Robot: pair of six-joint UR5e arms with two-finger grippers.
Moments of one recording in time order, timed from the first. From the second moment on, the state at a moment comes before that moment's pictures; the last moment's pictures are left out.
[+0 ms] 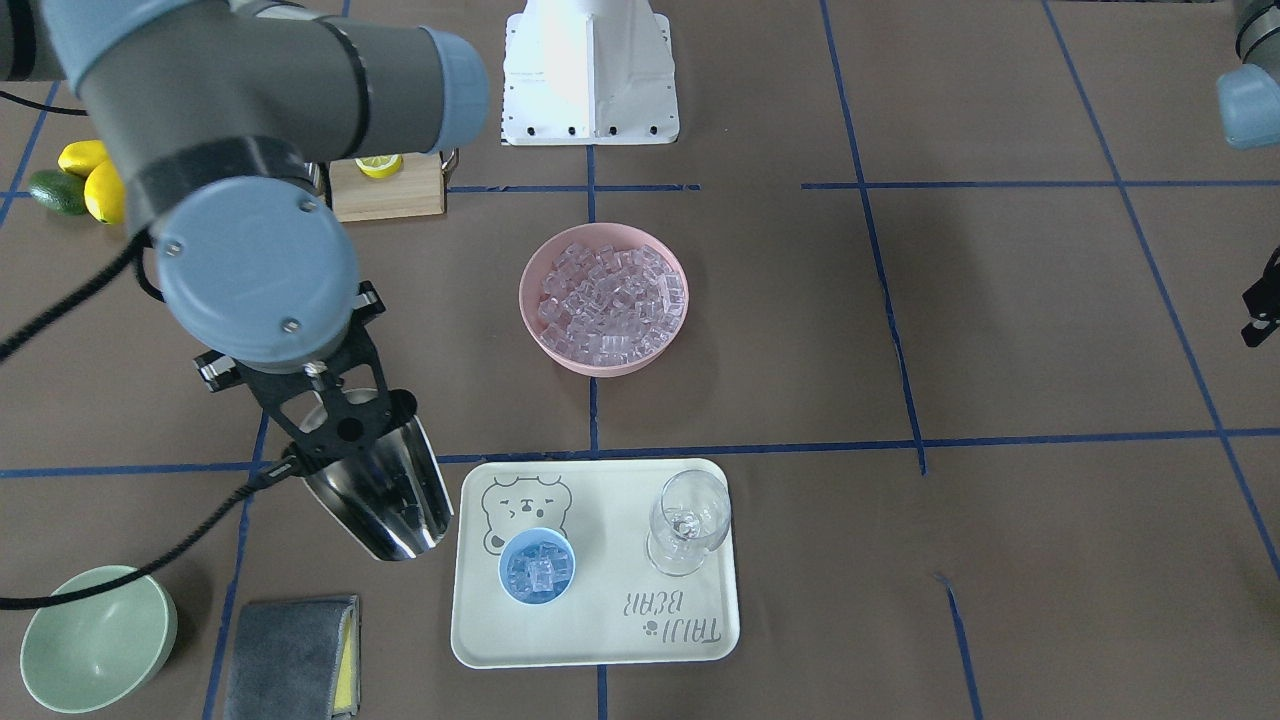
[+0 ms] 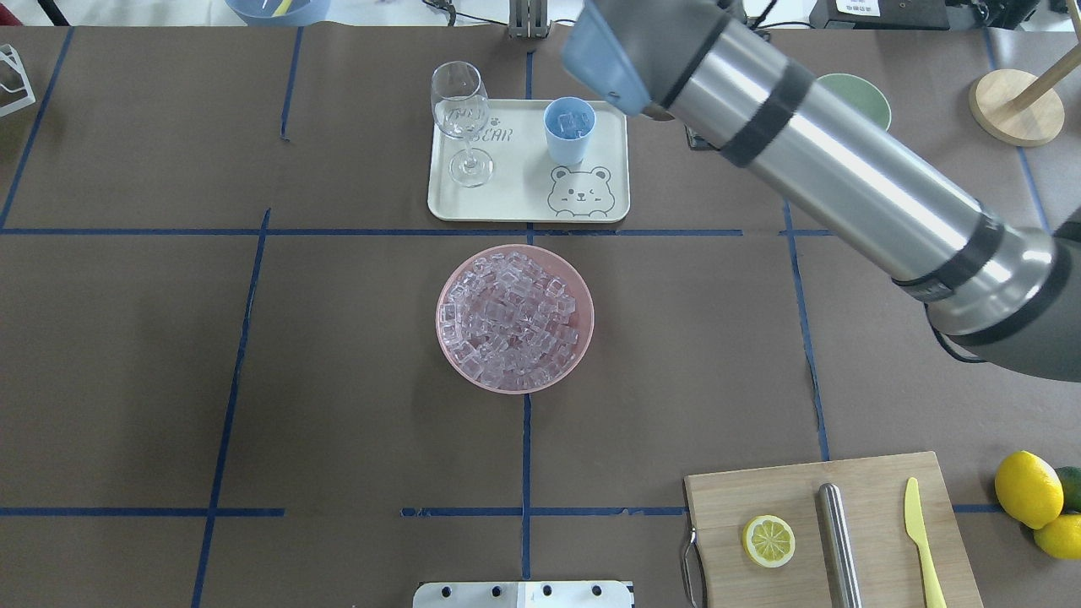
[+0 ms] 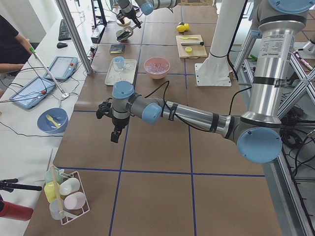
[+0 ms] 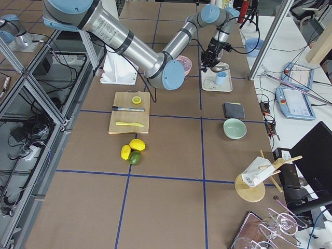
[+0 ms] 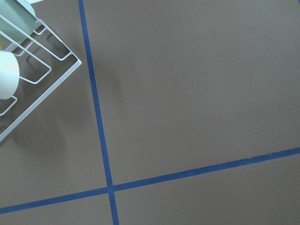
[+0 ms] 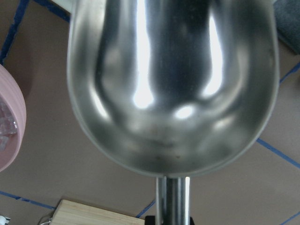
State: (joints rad) left arm -1.37 -1.67 -1.69 -1.80 -2.19 -0.23; right arm 0.97 -0.61 1.49 -2.46 2.09 -0.03
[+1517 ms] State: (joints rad) left arm -1.37 -1.68 -1.69 -1.78 -2.19 -0.24; right arm 0.93 -1.59 1.98 -1.76 2.24 0.66
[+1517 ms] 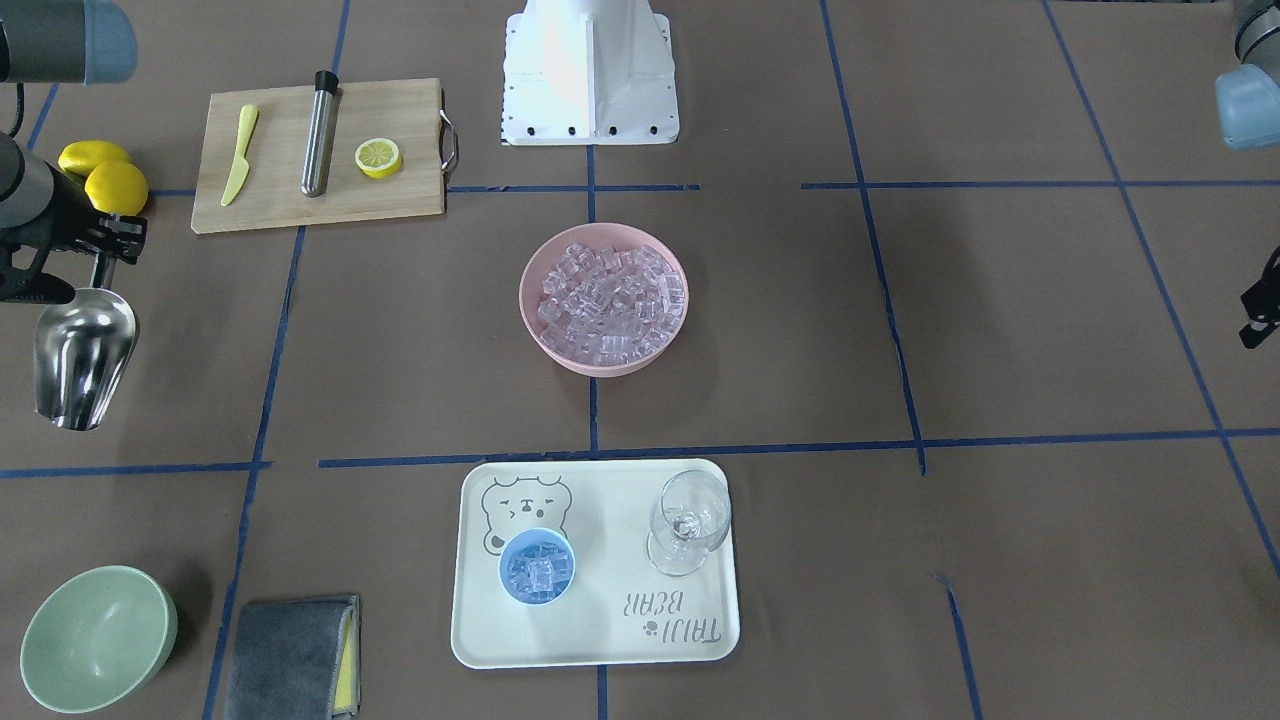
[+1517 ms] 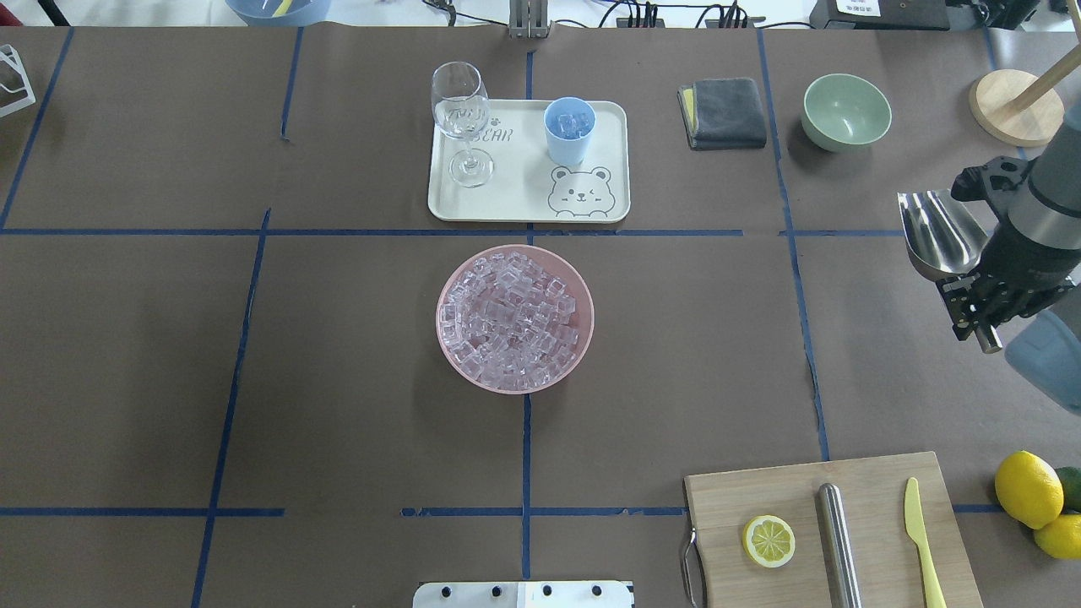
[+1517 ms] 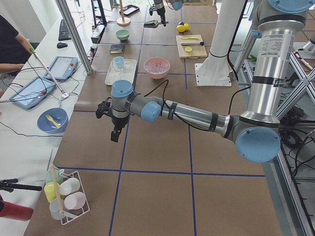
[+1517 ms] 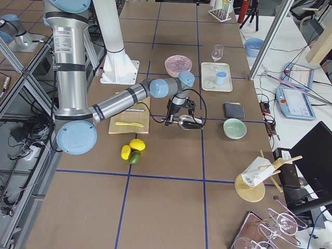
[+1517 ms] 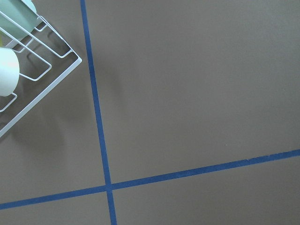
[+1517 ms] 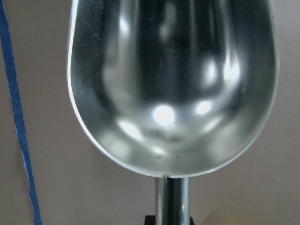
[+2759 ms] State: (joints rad) left arm -1.37 -1.68 -1.69 -1.78 -2.19 -0.24; right arm 0.77 -1.62 1.93 -1.65 2.25 0.78
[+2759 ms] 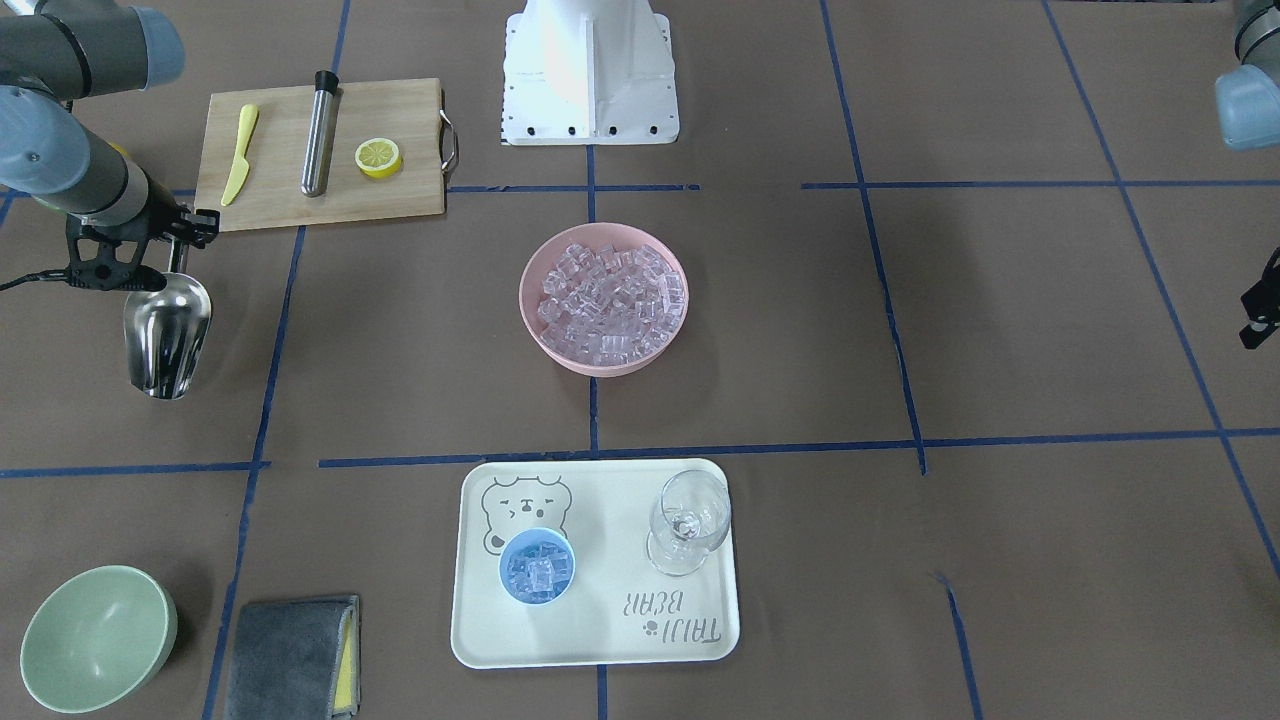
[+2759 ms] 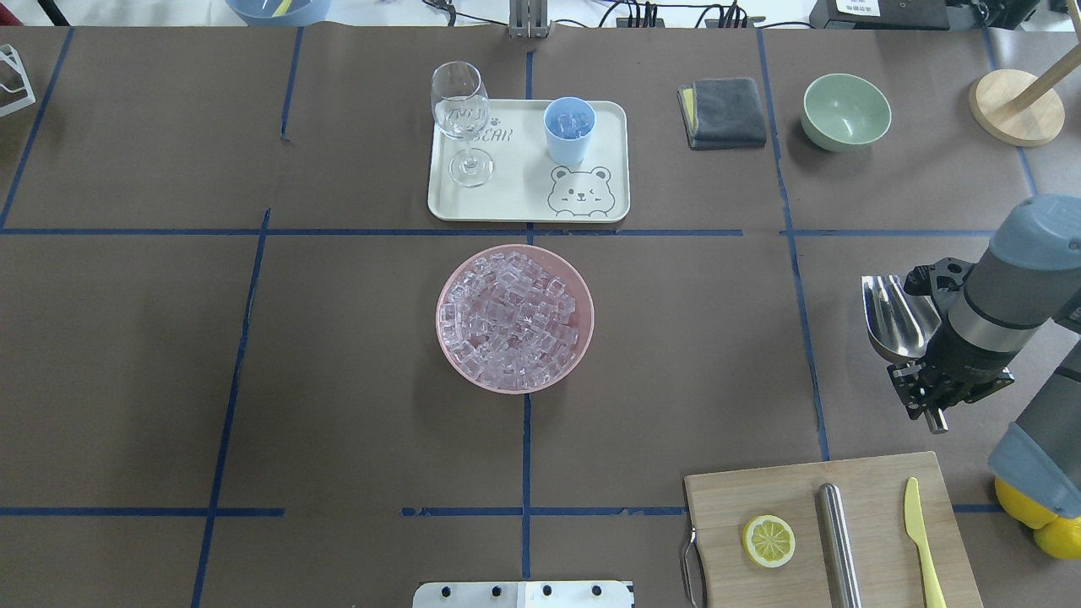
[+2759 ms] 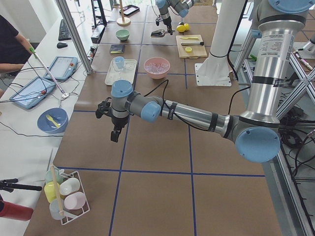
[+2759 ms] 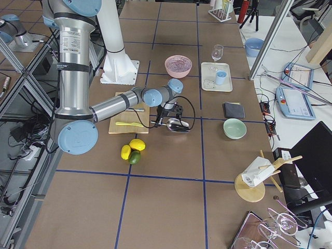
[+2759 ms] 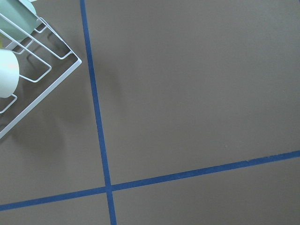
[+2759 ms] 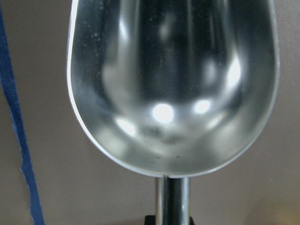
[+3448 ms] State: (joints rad) left arm -1.37 -1.68 -1.69 -1.78 -2.19 -0.24; right arm 0.76 -1.61 1.93 -1.64 2.25 0.77
